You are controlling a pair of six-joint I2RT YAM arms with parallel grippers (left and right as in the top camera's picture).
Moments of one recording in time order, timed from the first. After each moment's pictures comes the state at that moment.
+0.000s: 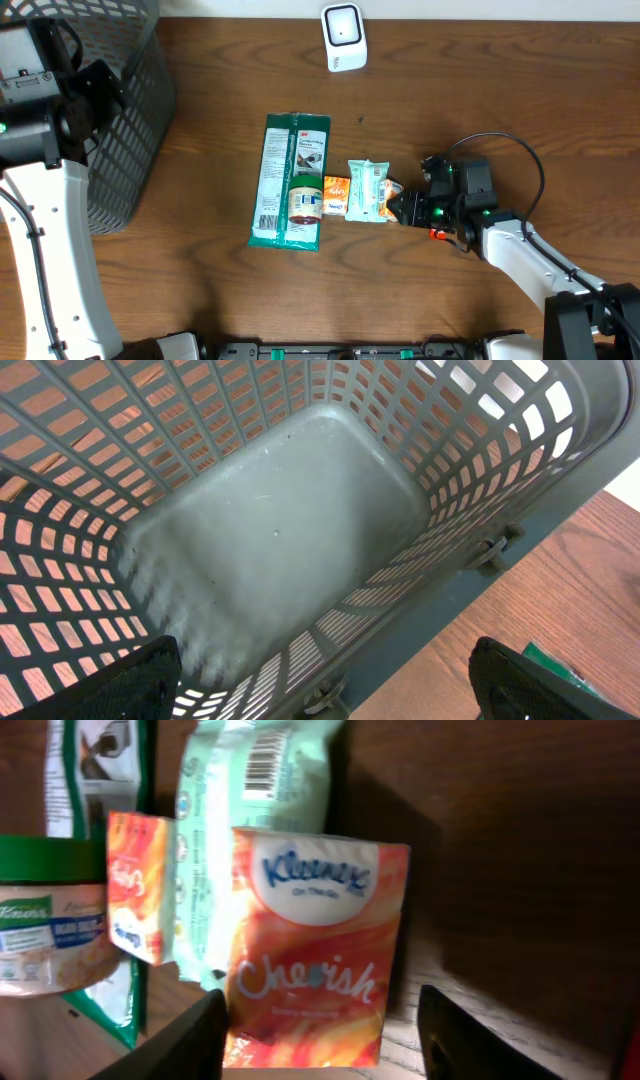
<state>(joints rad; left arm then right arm) 0.23 1.47 1.73 -1.13 -0.22 -0.35 0.19 1.47 0.59 -0.17 -0.46 0.39</state>
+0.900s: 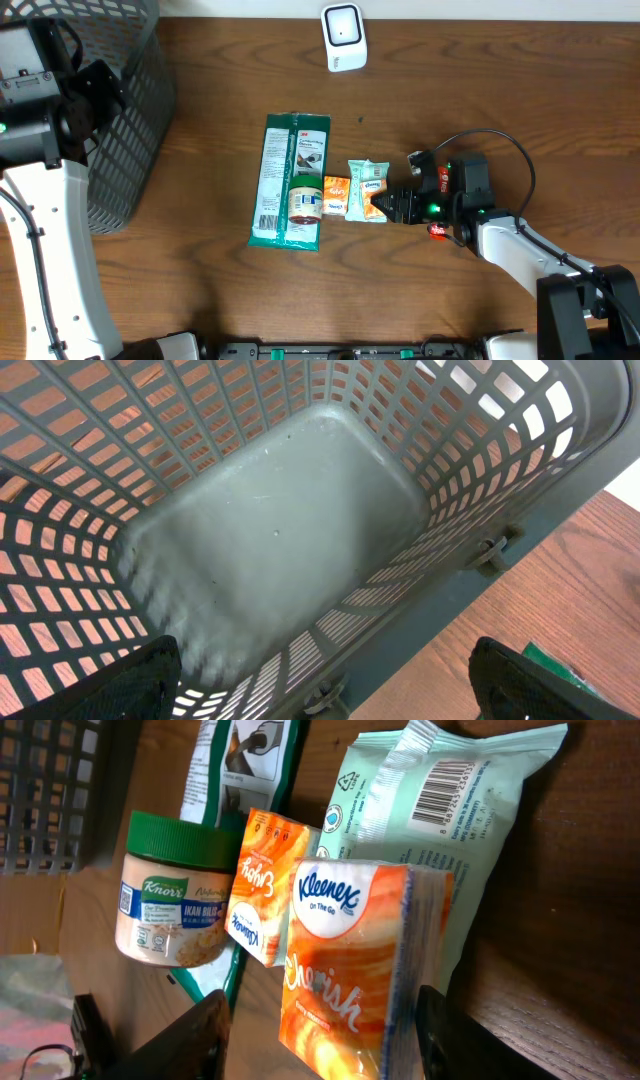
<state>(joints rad) 0.23 1.47 1.73 -1.13 -0.22 -0.35 0.19 1.53 0.58 0.02 -0.72 0.35</state>
